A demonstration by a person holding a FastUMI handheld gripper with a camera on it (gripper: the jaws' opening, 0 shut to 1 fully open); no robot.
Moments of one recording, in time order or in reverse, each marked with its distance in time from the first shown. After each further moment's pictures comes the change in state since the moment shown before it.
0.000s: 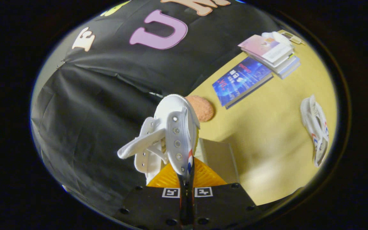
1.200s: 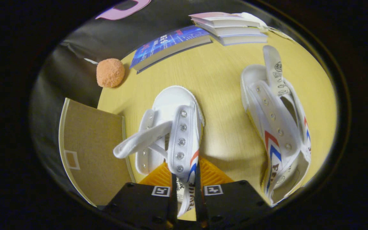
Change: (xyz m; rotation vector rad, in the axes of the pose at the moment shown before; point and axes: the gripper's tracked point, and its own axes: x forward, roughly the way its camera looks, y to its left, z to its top) arm 0.018 -0.290 -0.033 -0.117 0.184 -0.526
